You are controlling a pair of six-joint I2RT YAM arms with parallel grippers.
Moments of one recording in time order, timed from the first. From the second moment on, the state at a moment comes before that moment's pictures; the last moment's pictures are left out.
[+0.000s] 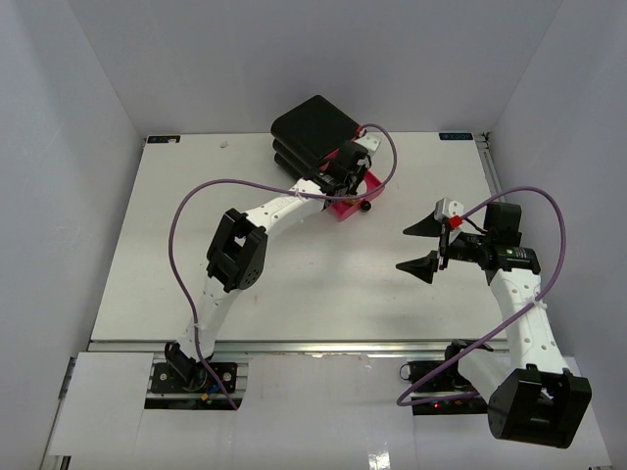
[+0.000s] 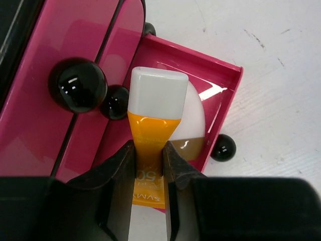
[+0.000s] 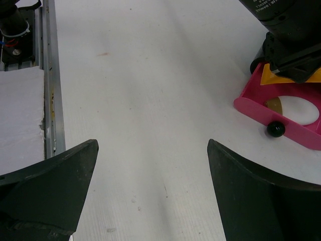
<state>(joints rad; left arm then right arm) -0.74 2.32 2.05 -0.31 -0.31 0.02 -0.09 0.98 0.79 -0.59 -1.33 -0.82</state>
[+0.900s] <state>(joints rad) -0.73 2.35 2.05 -0.28 -0.32 0.06 -0.10 0.98 0.77 -0.59 -1.33 -0.82</state>
